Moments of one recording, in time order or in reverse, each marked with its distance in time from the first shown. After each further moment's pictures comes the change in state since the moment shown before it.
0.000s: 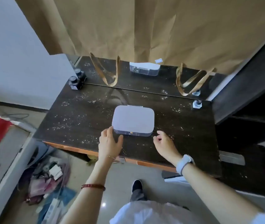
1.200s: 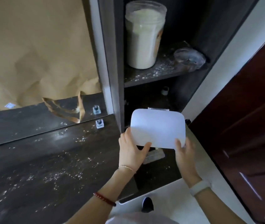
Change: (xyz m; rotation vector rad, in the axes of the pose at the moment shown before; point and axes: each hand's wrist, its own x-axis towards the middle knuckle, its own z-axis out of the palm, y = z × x) left_hand -0.080 0.314 0.232 -0.161 -0.387 0.540; right_hand -0.059 0.219 -0.253 0.496 0.886 0.179
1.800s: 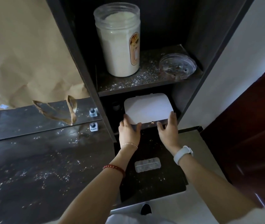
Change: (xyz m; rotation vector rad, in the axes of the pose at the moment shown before) left_hand 0.094 0.031 0.066 0.057 0.163 -0.280; right_hand 0.129 -0.011 0.019 -0.264 -0.251 -0.171
